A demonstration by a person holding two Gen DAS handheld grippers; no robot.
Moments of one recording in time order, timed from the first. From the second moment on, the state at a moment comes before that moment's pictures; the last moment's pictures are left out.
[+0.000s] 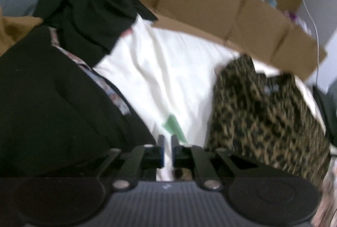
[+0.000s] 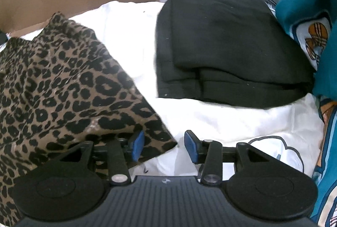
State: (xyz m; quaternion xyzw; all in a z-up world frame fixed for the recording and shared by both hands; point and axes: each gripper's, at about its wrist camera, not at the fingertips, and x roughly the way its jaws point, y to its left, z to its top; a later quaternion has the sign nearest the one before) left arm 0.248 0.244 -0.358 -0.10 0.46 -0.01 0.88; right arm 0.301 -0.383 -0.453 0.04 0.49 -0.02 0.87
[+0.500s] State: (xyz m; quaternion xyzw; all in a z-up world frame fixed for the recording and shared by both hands) left arm 0.247 0.187 -0.396 0.07 0.51 -0.13 0.85; right arm 0.307 -0.391 -0.465 0.04 0.49 -0.02 0.87
